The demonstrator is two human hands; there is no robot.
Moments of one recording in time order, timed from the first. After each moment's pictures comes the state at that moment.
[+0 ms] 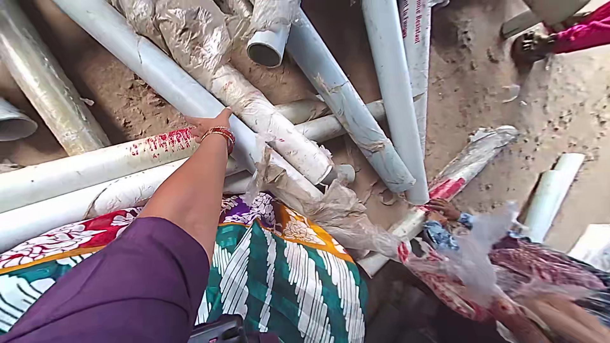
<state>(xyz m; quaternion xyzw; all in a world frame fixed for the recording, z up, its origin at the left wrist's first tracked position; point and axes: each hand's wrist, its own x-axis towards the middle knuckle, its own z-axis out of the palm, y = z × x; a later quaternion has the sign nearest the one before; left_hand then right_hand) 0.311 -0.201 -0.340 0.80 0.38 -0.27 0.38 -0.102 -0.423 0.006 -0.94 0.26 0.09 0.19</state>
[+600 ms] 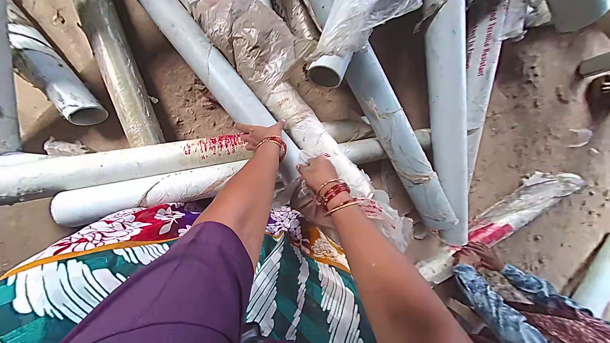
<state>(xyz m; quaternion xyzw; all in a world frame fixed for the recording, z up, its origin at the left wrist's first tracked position) 0.329 -0.205 -0.350 0.78 0.43 -0.27 0.37 0.225 -0.287 -0.263 -0.84 0.28 0.40 0.22</state>
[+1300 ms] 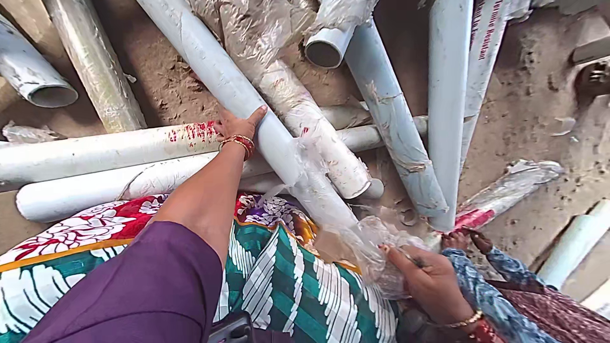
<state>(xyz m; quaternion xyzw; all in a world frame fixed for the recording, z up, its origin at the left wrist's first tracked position) 0.312 -0.139 -0.377 0.83 0.27 -0.28 0.40 0.004 -0.369 -0.147 -0.90 0.24 0.14 0.32</state>
